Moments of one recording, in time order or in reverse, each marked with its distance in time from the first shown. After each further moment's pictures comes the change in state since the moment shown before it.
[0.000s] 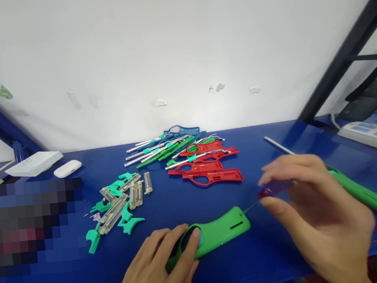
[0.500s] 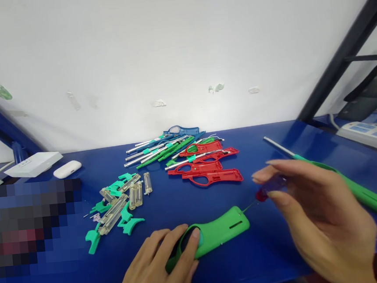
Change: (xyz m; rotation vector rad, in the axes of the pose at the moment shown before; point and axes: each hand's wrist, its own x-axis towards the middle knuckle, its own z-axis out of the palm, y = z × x) left_hand 0.002 -0.001 0.000 0.009 0.013 -0.008; right_hand -0.004 0.003 -0.004 -0.048 -0.052 -0.016
